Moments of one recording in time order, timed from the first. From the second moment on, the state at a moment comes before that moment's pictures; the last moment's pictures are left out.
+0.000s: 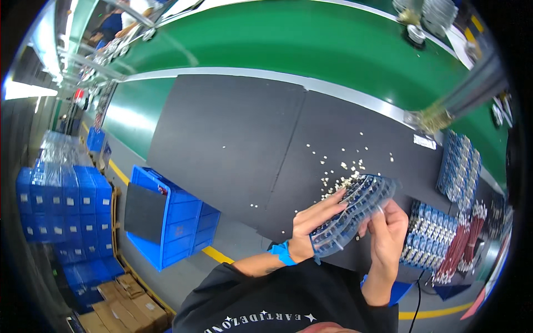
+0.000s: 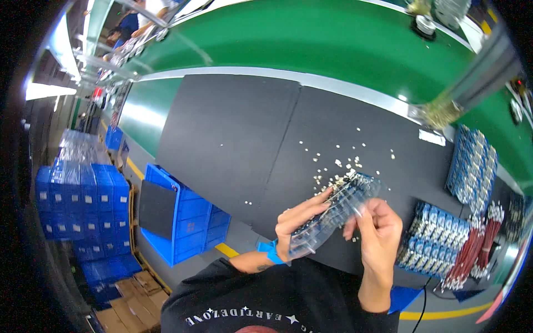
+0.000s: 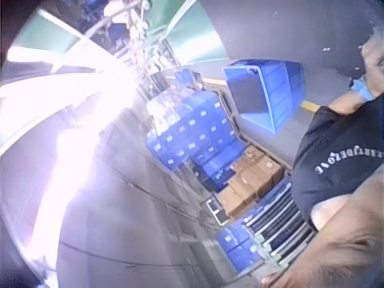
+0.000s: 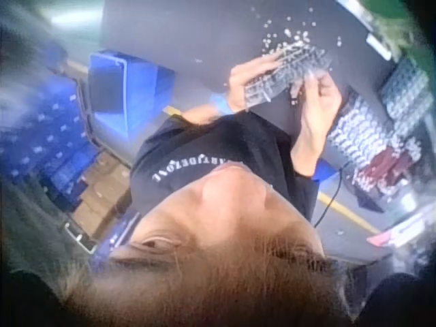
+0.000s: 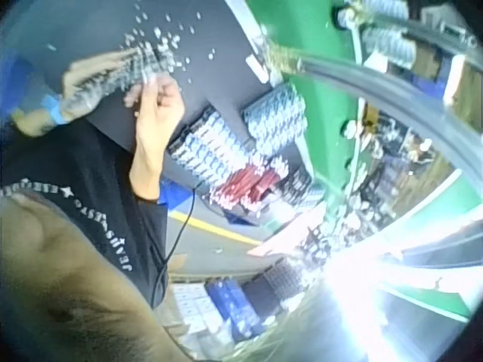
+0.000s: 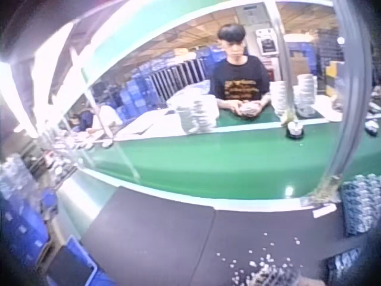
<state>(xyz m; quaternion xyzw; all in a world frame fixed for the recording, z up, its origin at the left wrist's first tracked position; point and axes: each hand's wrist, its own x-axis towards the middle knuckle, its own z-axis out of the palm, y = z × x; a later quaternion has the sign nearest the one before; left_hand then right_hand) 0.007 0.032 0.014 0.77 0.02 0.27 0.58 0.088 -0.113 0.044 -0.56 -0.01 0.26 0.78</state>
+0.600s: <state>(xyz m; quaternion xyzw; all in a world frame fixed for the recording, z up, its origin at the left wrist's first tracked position) 0.011 0.012 0.008 0.70 0.24 0.27 0.62 0.099 -0.116 0.061 -0.55 -0.03 0.29 0.78</state>
